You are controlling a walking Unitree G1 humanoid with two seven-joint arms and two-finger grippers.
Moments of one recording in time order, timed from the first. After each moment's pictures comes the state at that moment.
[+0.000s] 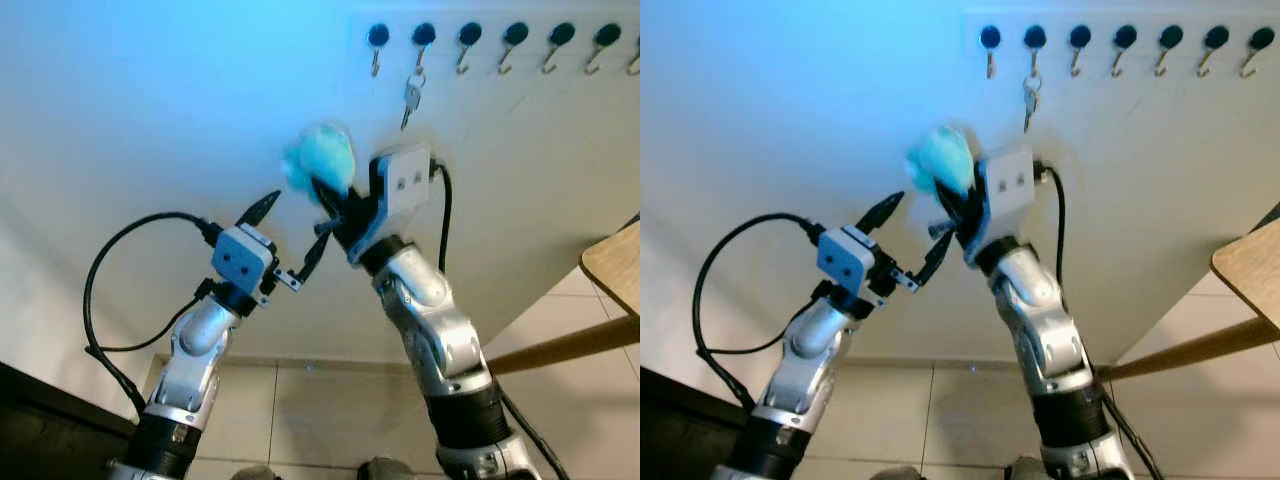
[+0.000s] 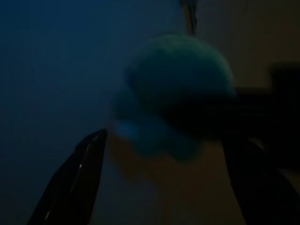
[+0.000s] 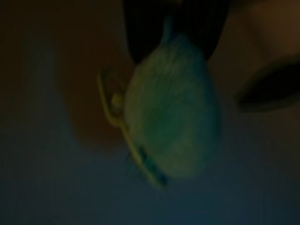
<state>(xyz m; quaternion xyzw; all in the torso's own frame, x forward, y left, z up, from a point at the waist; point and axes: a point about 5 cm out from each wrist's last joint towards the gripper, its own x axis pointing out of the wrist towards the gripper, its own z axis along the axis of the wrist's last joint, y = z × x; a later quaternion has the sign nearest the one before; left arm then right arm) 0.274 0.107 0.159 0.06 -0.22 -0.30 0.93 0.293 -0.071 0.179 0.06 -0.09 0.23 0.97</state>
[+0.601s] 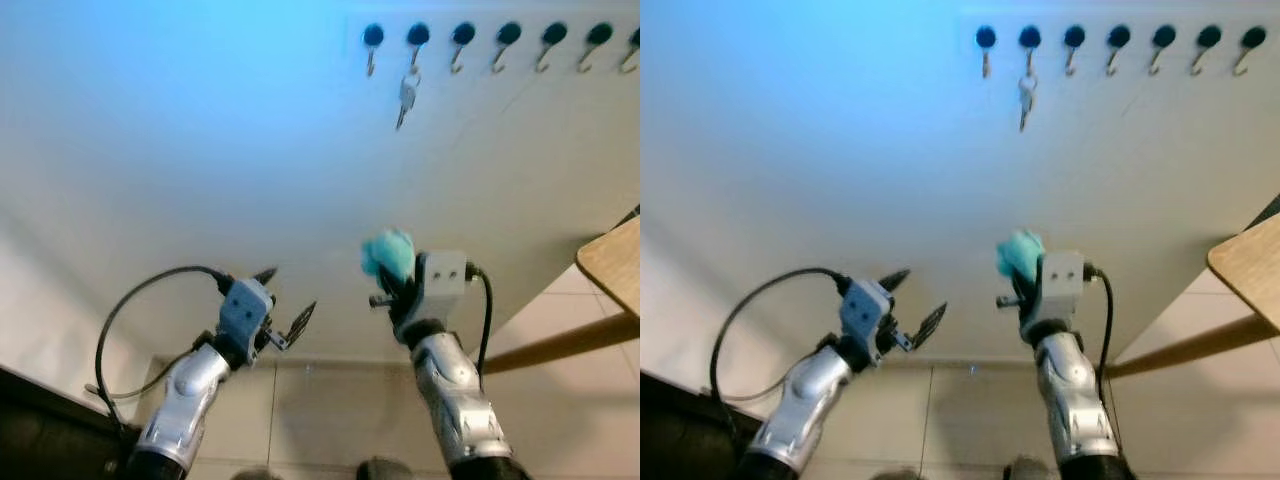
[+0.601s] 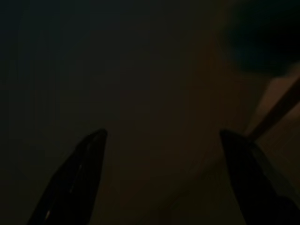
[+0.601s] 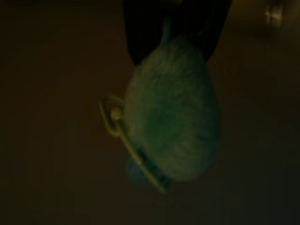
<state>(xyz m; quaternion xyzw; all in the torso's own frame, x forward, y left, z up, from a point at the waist) 0.259 0.140 0.027 0.08 0.08 -0.27 0.96 0.263 -0.145 0.028 0.03 0.13 0.05 0.99</state>
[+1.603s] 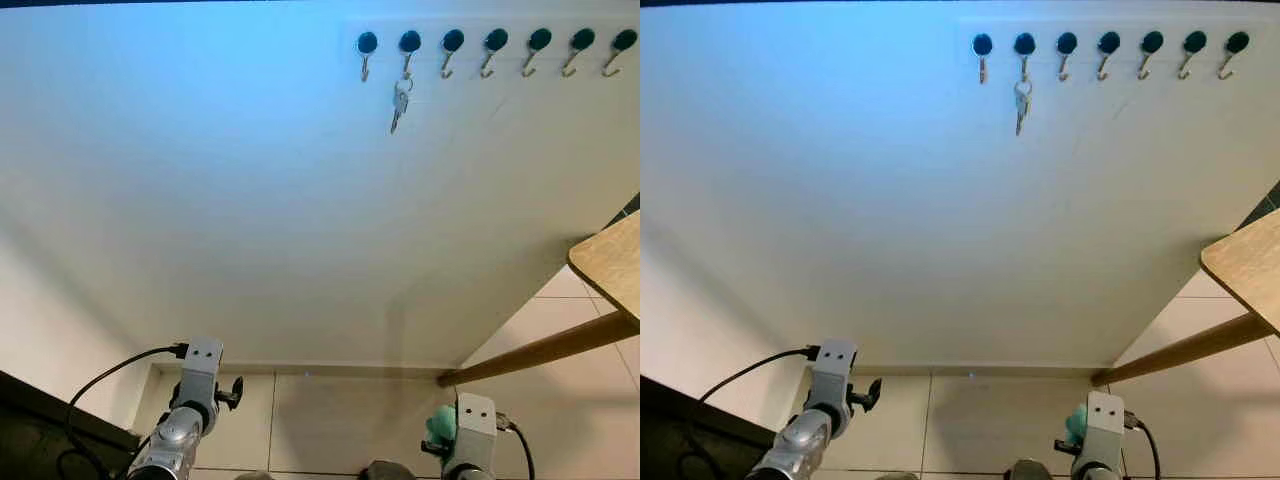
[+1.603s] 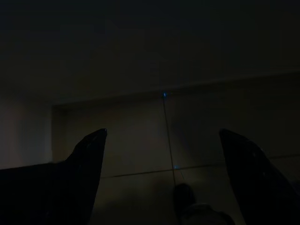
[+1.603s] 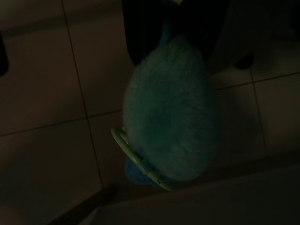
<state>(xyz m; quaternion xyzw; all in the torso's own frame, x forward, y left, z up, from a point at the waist) 0.221 0.183 -0.052 0.03 0.32 -0.06 0.95 0.163 -0.204 -0.083 0.04 0.39 -0.13 0.91</state>
